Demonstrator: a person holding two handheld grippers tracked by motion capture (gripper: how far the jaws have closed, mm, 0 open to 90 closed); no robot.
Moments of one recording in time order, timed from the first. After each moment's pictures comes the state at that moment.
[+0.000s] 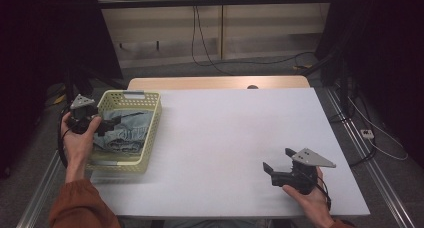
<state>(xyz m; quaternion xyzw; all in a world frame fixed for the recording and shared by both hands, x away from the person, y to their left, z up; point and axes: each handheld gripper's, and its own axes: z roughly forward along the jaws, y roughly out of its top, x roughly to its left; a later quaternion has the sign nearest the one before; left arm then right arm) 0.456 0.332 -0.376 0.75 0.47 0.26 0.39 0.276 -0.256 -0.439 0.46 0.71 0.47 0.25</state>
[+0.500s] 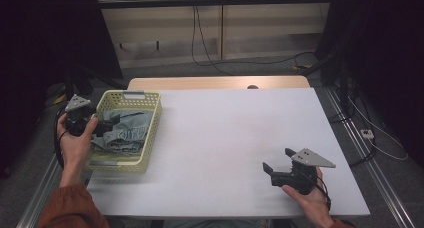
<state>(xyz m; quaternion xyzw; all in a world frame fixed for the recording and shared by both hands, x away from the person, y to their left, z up) 0.436 0.327 -0.364 0.75 0.45 0.27 0.41 0.276 -0.255 -0.439 0.46 0.71 0.46 0.26</state>
